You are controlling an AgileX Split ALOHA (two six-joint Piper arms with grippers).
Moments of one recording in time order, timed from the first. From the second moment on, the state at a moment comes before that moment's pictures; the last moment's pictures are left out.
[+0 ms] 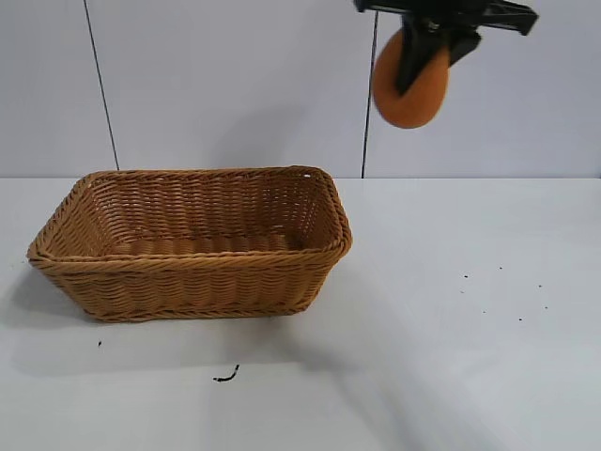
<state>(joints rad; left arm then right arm) -0.03 -0.01 -0.50 0.00 1.06 -0.04 0.36 2.02 -1.94 0.07 1.15 0.07</state>
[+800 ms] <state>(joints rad) -0.03 -0.01 -0.50 0.00 1.06 -0.04 0.62 2.33 -1.94 0.08 0.83 0.15</state>
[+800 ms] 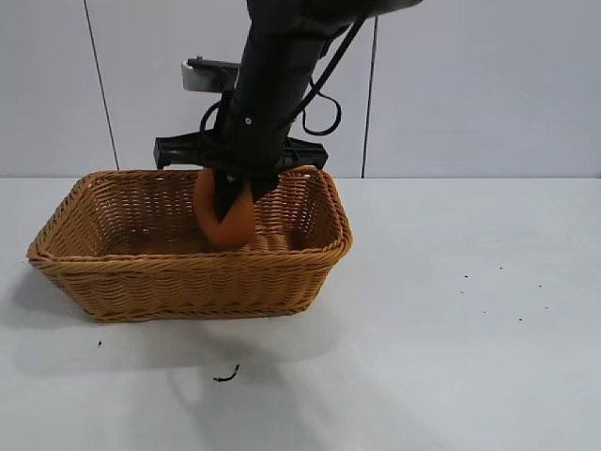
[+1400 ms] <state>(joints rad) -0.03 -0.01 -0.50 0.00 1.06 -0.04 0.61 2.34 -2.27 0.02 1.13 0.14</state>
